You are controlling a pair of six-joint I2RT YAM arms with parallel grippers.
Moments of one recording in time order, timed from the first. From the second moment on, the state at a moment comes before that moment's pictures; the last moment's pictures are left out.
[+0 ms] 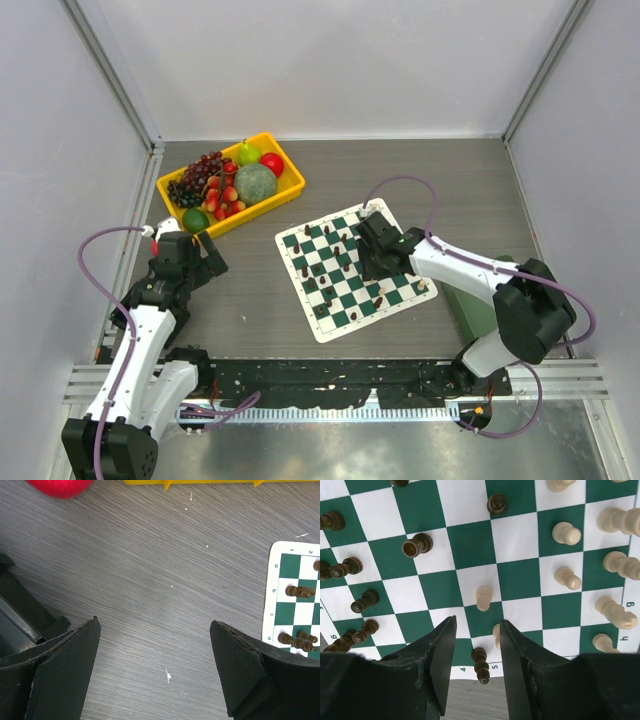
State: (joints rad) left arm -0.08 0.80 0.66 -0.64 -0.20 -0.53; right arm 0.69 1.48 0.96 -0.56 0.18 0.47
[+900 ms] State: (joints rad) left arm -0.08 0.79 0.66 -0.64 -0.22 -0.52; right arm 0.70 1.58 0.96 -0.51 0.16 0.47
